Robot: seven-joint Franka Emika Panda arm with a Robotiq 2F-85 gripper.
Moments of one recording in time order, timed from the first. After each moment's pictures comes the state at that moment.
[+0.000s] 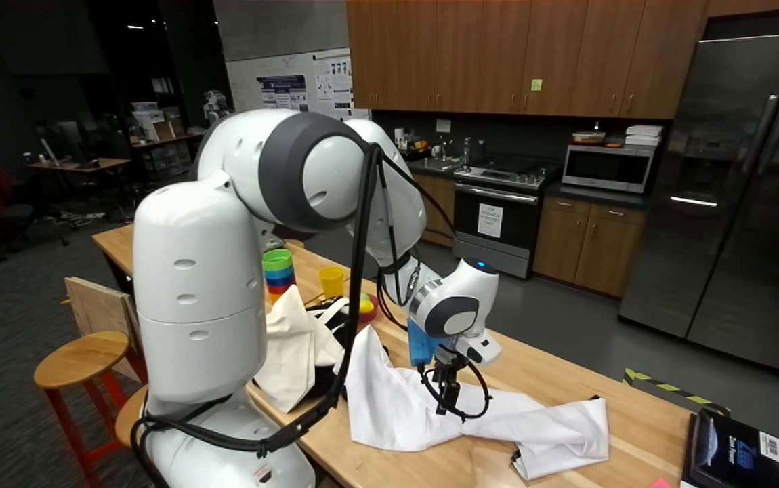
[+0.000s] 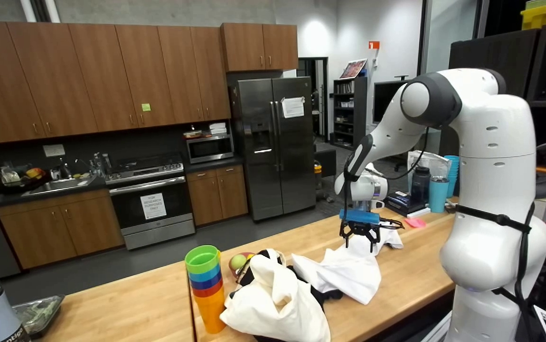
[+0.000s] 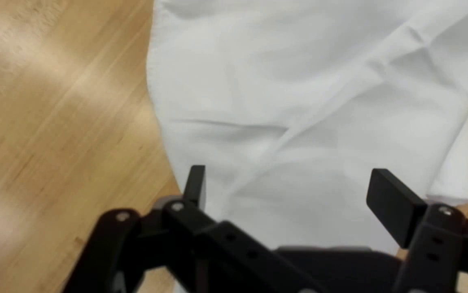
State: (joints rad) arm -0.15 0.16 -0.13 -2.48 0.24 2.46 0.58
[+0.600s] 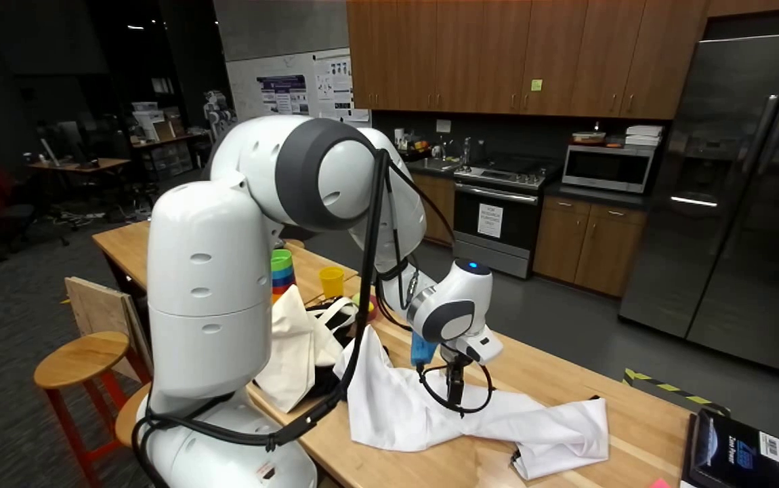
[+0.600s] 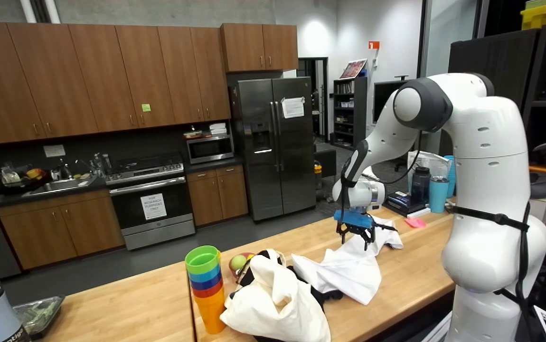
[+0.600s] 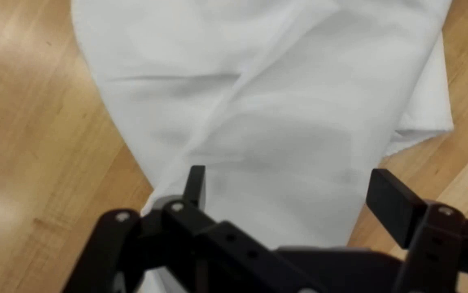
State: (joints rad) arm -0.11 0.21 -0.15 -2.47 0.24 2.66 0.70
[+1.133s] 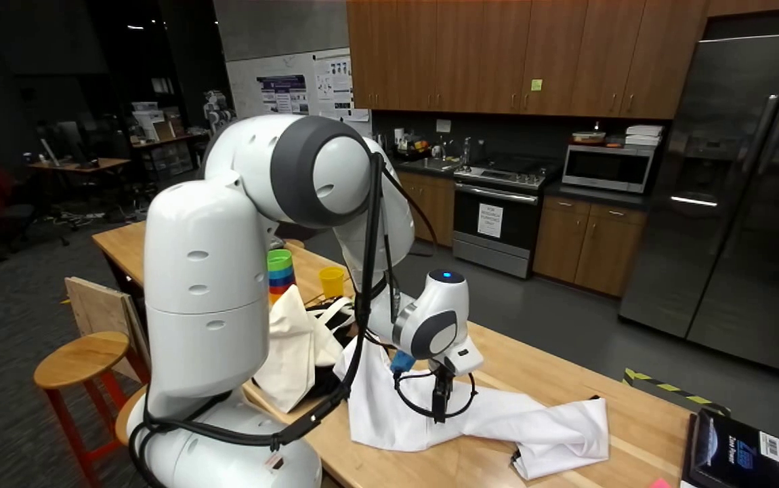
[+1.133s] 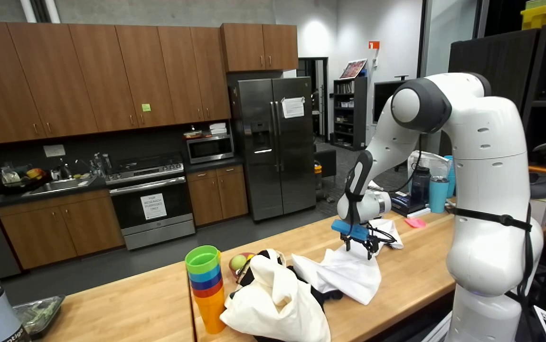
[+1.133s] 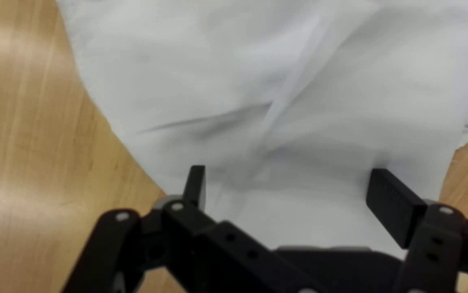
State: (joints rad) arm 0.00 0.21 -0.24 -2.58 0.05 2.80 1.10
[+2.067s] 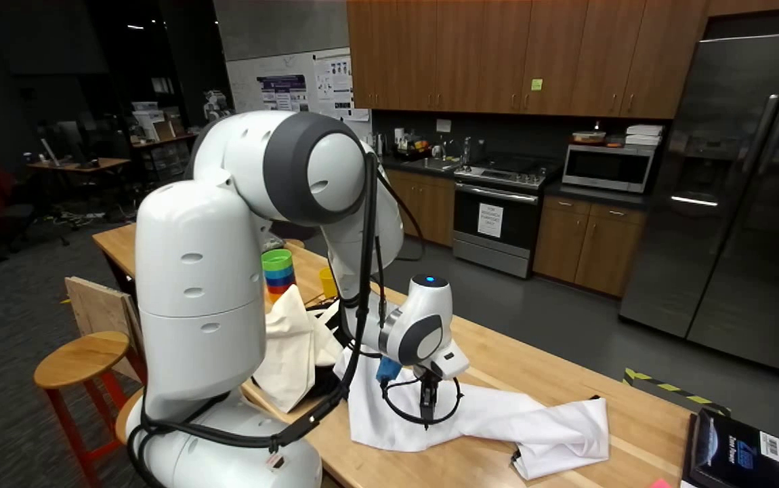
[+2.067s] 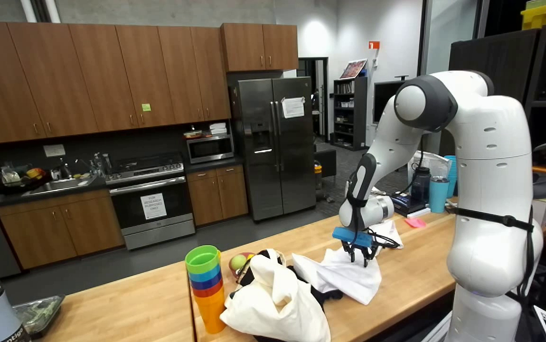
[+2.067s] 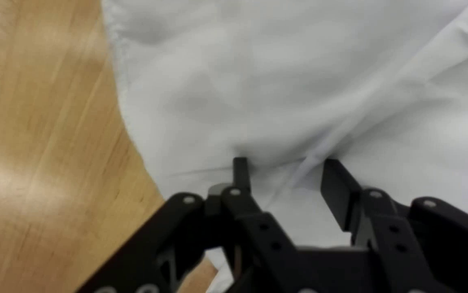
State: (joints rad) arm 0.01 0.18 -0.20 -2.66 0.01 2.82 1.06
